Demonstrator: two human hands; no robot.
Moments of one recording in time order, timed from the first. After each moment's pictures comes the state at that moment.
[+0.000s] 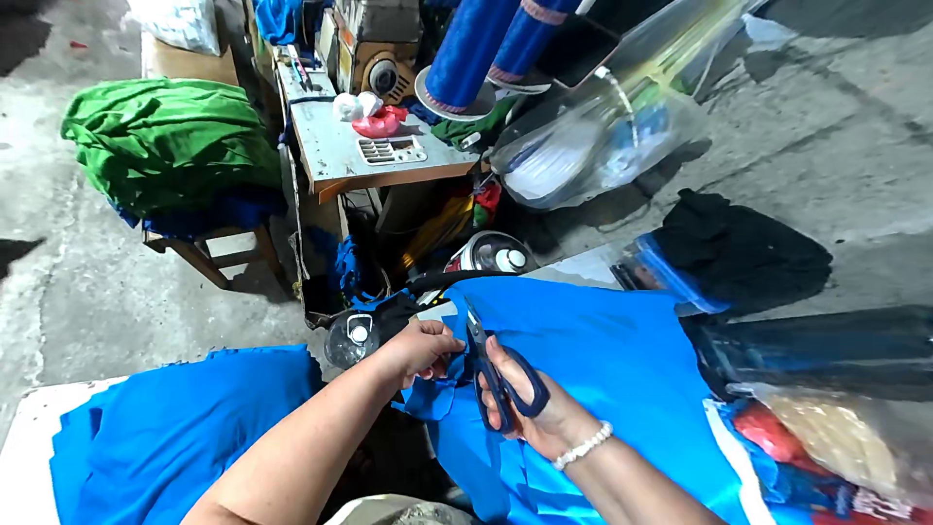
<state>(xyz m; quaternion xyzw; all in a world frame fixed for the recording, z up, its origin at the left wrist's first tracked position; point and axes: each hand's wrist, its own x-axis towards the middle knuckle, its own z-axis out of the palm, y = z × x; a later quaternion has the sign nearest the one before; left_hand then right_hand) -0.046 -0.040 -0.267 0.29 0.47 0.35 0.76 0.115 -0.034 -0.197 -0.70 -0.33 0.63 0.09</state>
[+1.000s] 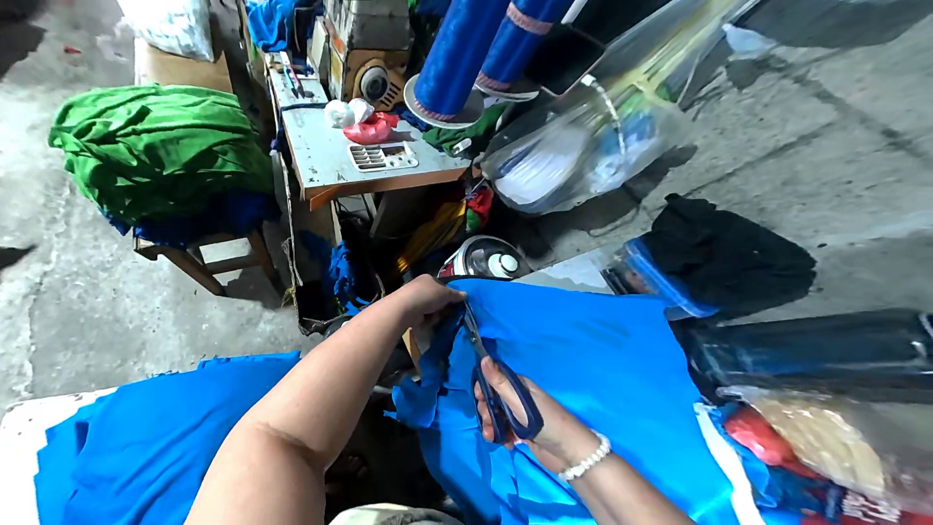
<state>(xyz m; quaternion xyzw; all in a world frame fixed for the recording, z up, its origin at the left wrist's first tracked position) -0.046 0.051 -0.259 0.37 0.57 0.25 0.69 0.140 -0.030 -0.208 -0.66 -0.41 0.63 0.05</state>
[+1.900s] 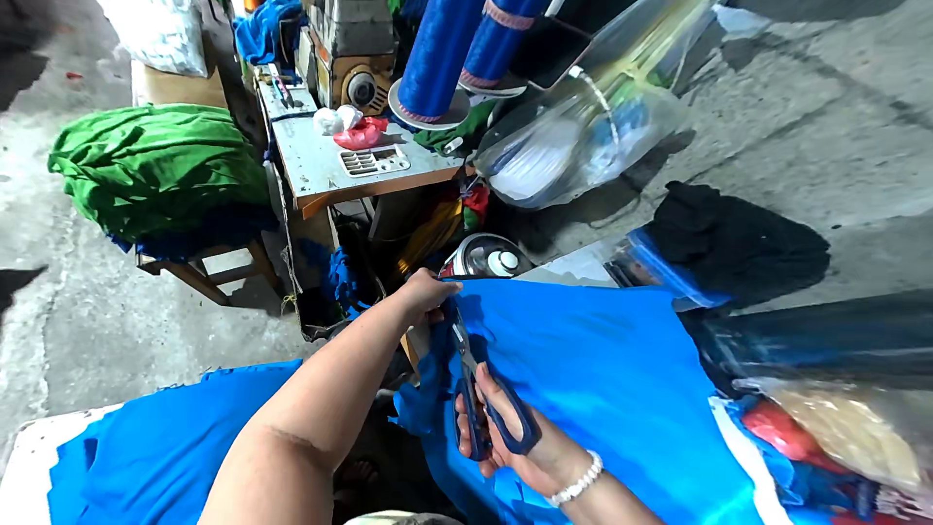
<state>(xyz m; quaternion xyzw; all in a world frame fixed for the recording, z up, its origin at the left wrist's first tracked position) -0.039 0.062 -0.258 0.34 0.59 0.28 0.68 0.134 -0.045 -0.209 -0.62 -0.32 0.72 0.05</state>
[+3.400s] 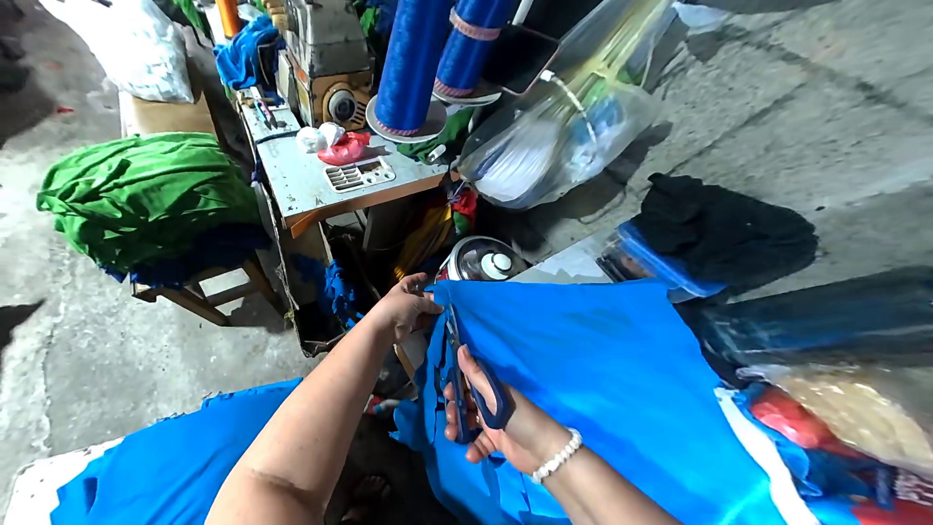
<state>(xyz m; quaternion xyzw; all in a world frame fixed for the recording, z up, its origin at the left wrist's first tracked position) -0.047 0.054 -0.274 0.22 0.47 0.42 0.74 0.110 -0.022 -0.204 -0.66 -0.30 0.69 0.06</state>
